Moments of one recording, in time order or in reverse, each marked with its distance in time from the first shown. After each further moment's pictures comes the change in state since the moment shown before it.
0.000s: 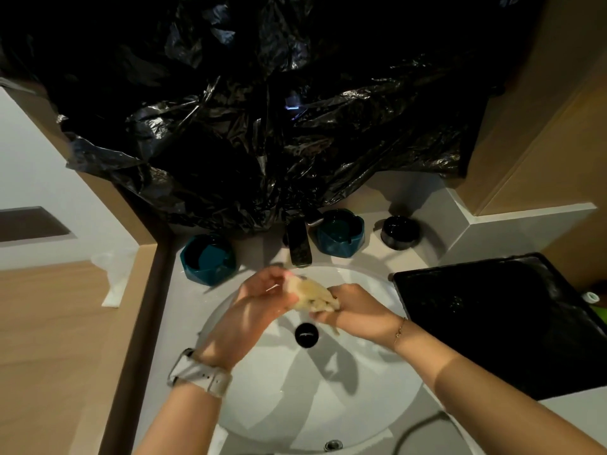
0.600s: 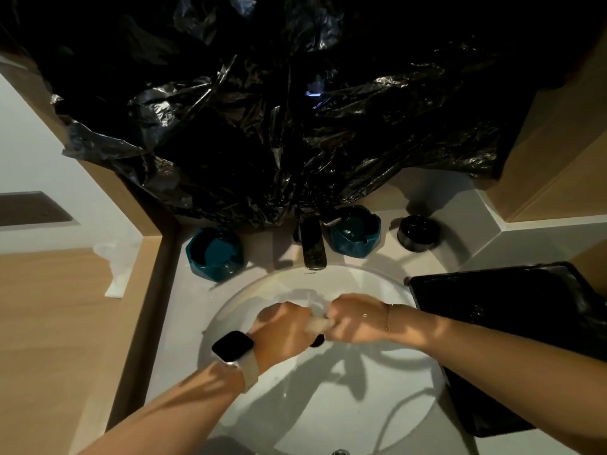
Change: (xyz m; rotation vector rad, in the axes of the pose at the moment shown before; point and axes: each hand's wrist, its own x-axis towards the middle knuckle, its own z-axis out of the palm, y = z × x) left_hand 0.035 -0.051 -0.002 1.110 -0.228 -0.159; right_hand 0.041 0.016 -0.001 -0.414 -0.507 -0.103
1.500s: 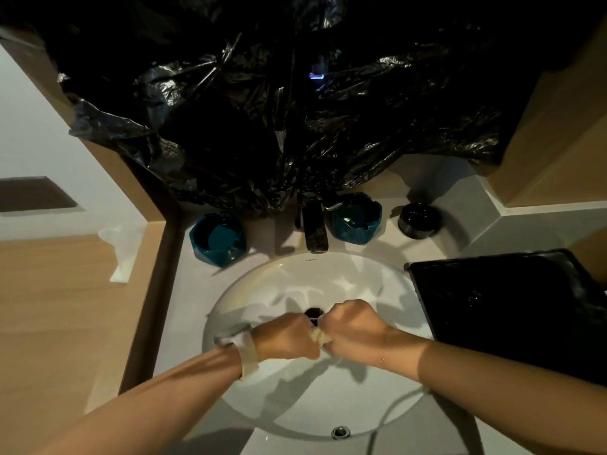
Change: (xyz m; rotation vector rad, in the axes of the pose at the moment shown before) left_hand -0.018 0.013 0.008 -0.001 -0.342 -0.258; right_hand -0.003 -0.025 0.053 -0.362 0.303 -0.018
